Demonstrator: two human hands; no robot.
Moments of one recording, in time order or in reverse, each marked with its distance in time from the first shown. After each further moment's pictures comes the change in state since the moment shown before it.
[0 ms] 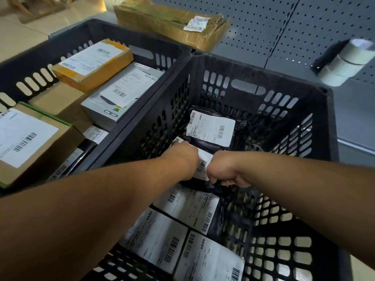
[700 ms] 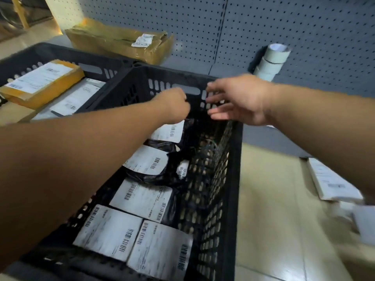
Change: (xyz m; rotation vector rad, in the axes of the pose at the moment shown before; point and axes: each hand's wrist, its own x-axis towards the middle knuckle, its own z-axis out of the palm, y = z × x) left_hand 0.028 0.059 -0.125 -0.622 0.407 -0.022; right_hand -0.112 0.076 -0.142 0.734 0.360 -0.414
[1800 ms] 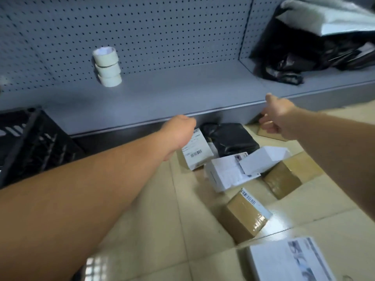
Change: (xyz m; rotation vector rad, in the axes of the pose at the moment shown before) left_hand -0.068 0.399 0.234 -0.491 -0.450 0.072; right_hand -0.177 0.281 -0.451 0.169 0.884 0.375
